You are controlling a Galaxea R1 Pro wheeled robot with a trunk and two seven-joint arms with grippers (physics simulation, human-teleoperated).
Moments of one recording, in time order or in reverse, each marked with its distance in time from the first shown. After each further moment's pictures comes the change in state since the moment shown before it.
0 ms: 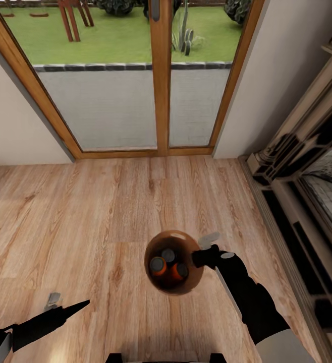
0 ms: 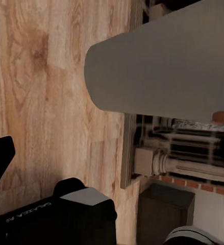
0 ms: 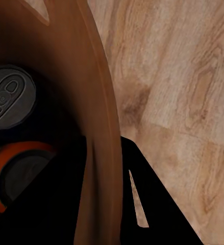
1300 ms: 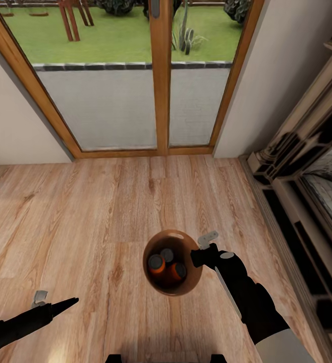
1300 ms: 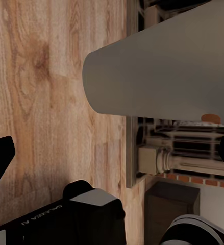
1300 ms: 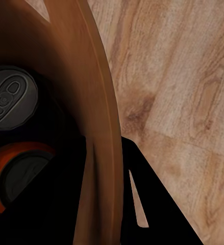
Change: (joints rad) left arm 0.000 0.067 0.007 -0.023 0.002 0.000 -0.071; right arm -0.001 0.001 0.002 0.000 0.037 -0.029 0.046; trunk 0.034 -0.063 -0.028
